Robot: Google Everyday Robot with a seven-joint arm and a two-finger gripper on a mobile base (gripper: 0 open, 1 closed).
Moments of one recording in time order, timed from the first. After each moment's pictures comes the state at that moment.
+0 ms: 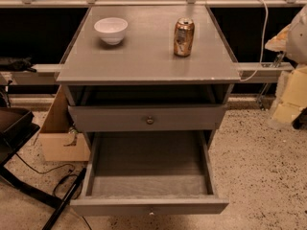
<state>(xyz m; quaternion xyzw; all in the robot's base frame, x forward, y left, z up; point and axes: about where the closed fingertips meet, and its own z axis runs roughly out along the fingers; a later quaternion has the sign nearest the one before) 0.438 -0.217 0.976 -0.60 0.78 -0.03 0.16</state>
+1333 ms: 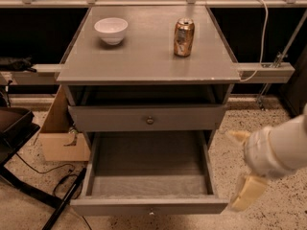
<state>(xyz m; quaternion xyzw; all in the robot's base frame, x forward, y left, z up) 0.386 -0.182 0.771 -0.63 0.74 0.08 0.22</state>
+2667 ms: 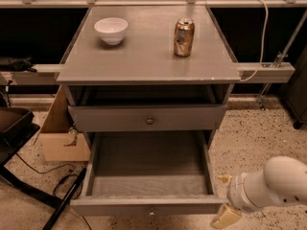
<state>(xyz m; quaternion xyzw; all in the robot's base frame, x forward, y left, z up) 0.377 -0.196 0.568 -0.58 0.78 0.13 0.20</state>
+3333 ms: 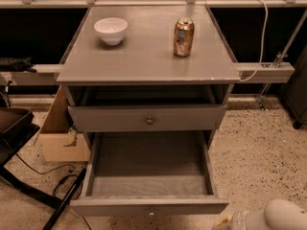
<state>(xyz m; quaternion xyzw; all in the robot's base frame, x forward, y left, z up) 0.320 -0.214 0.447 -0.54 0.80 0.18 0.20</state>
